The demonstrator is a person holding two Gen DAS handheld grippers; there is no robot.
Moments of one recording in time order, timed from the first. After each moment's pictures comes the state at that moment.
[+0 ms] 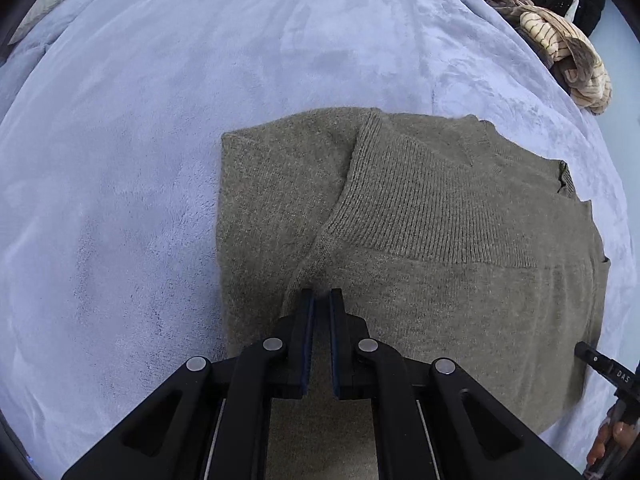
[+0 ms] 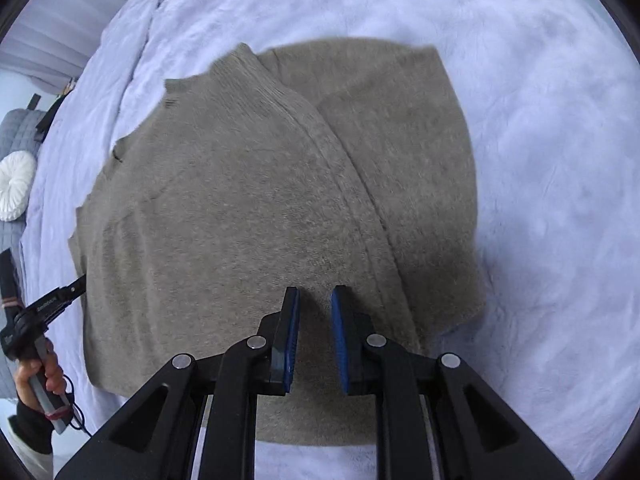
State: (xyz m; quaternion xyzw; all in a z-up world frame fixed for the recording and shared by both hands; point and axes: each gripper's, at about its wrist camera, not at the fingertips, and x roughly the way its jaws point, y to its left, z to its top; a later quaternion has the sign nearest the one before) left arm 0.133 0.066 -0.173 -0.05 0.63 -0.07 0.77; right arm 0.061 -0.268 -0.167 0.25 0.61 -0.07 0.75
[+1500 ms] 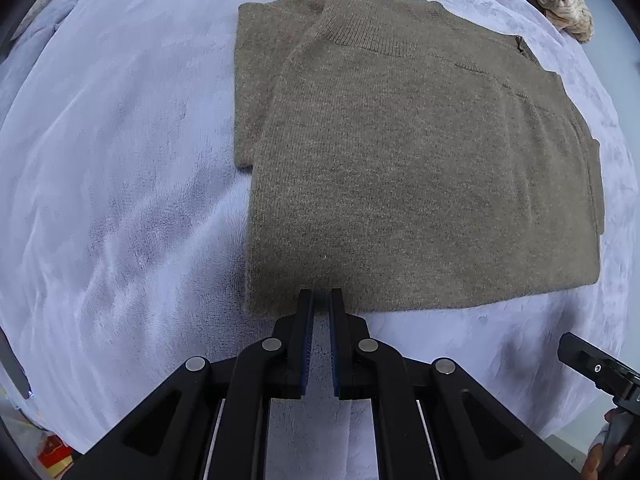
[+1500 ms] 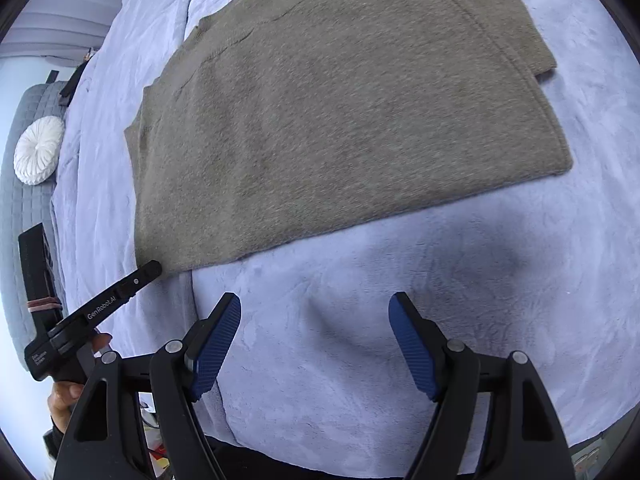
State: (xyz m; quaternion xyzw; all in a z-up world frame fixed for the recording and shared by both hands) left arm -0.005 0.069 -0.152 0.00 0.69 -0.08 0.72; right arm -0.026 -0.142 -0.143 0.30 0.66 -0.01 0.69
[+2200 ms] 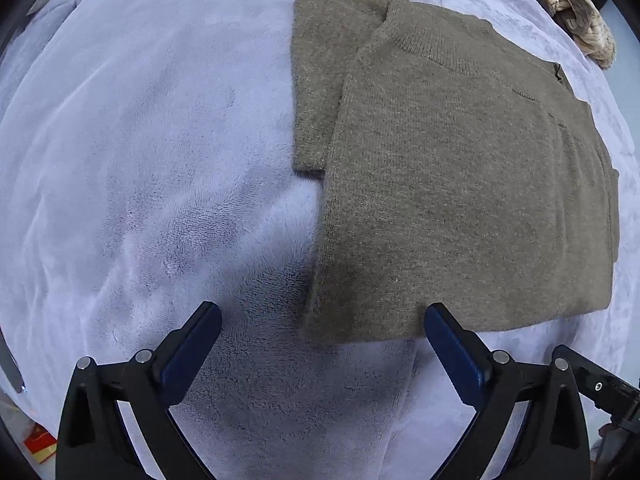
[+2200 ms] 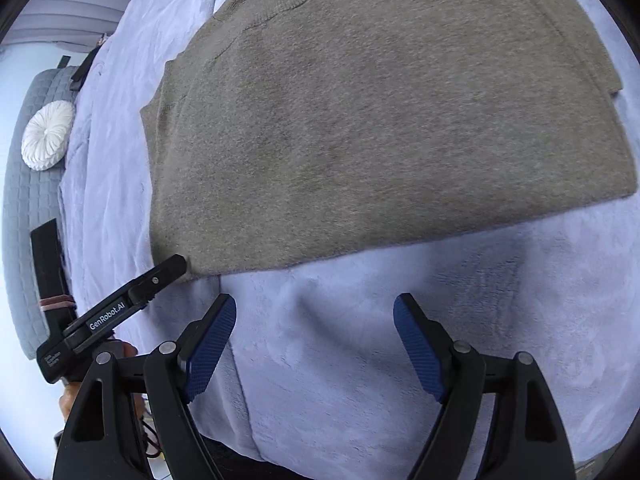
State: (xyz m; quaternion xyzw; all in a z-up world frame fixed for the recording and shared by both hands) left arm 0.013 0.109 -0.176 -0.03 0.69 -0.05 0.72; right arm 0.002 -0.101 -0.160 0.31 0.66 0.03 0.68
